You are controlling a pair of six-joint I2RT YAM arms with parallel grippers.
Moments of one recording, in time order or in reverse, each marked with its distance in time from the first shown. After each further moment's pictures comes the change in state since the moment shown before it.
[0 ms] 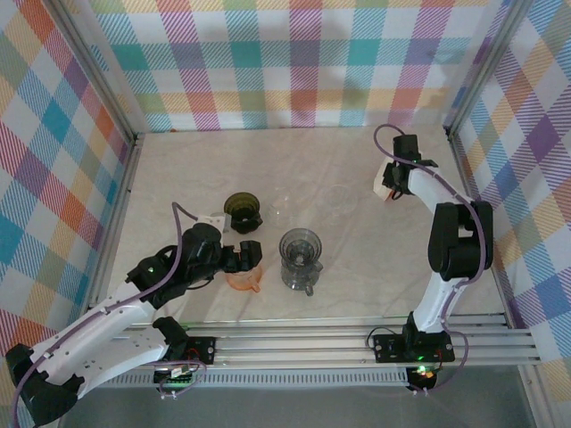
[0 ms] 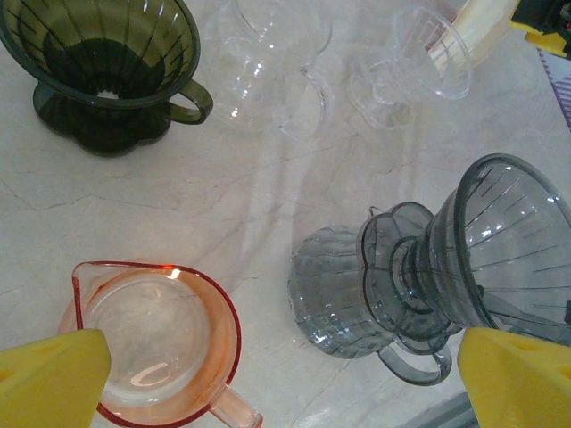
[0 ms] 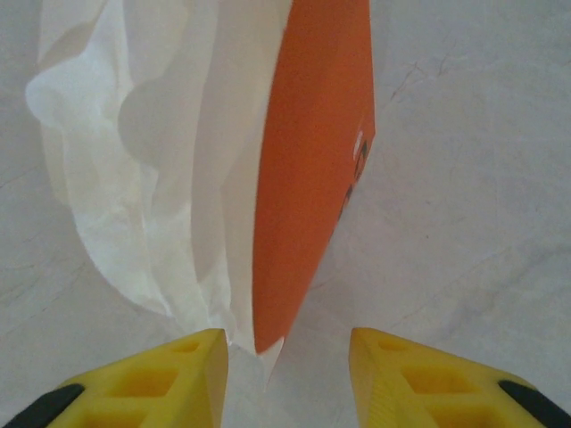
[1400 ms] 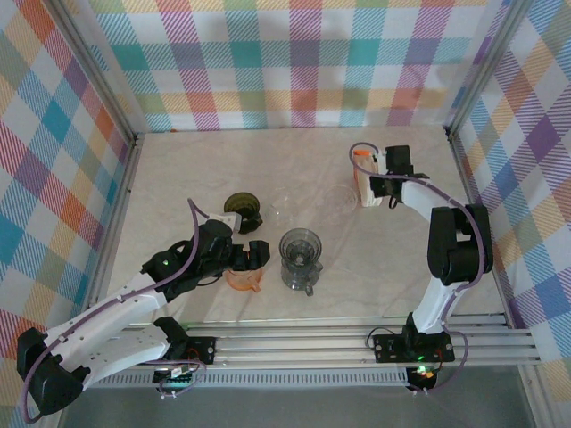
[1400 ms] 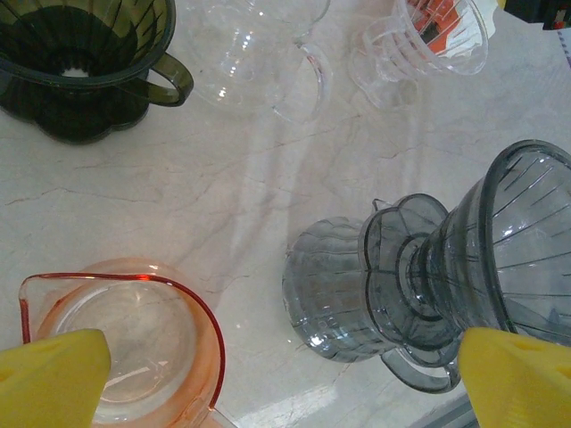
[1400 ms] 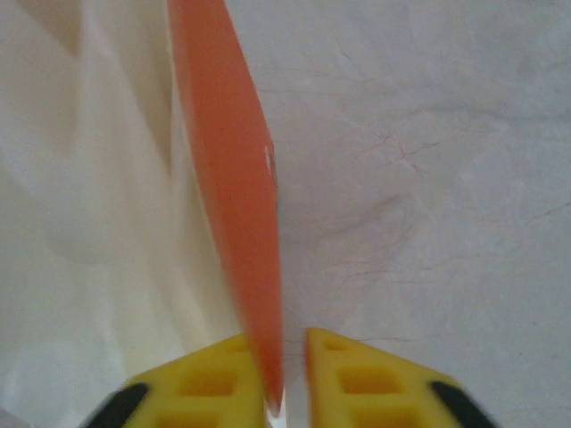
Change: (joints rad) left arm 0.000 0.091 -0.015 0.071 0.036 0.002; right arm 0.053 -0.054 -0.175 0.239 -0.148 -0.497
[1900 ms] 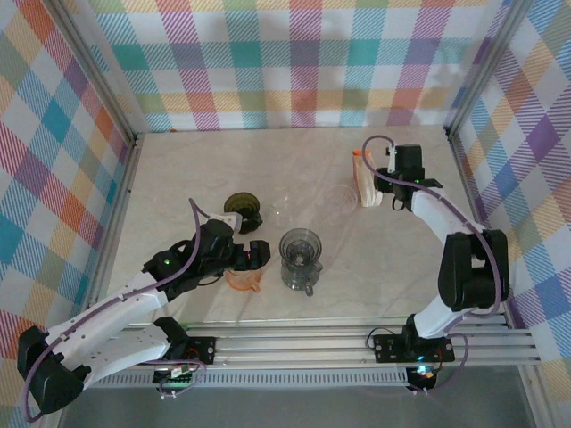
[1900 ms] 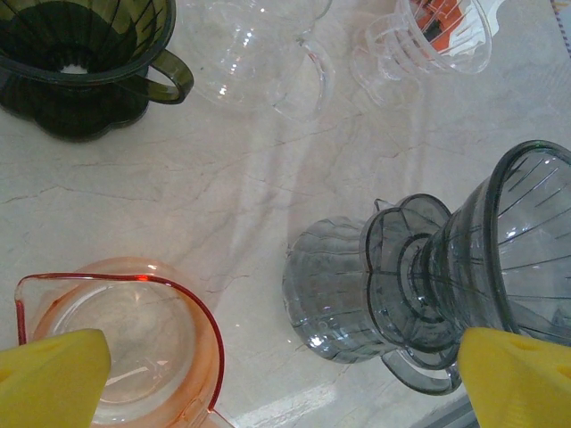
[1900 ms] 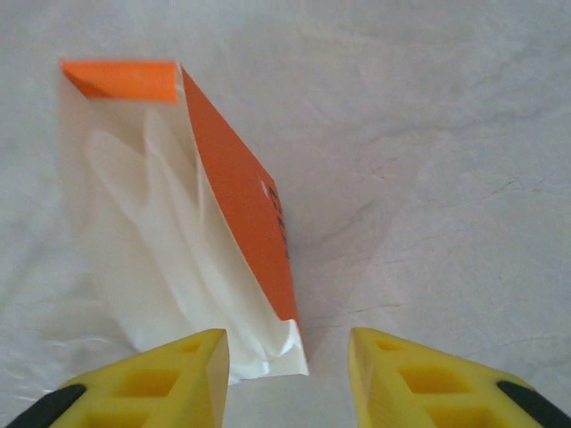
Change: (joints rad) left arm 0.000 0.010 0.000 0.004 0.000 -0.007; right arm 0.002 -0.232 -0.082 0.000 -0.032 0.235
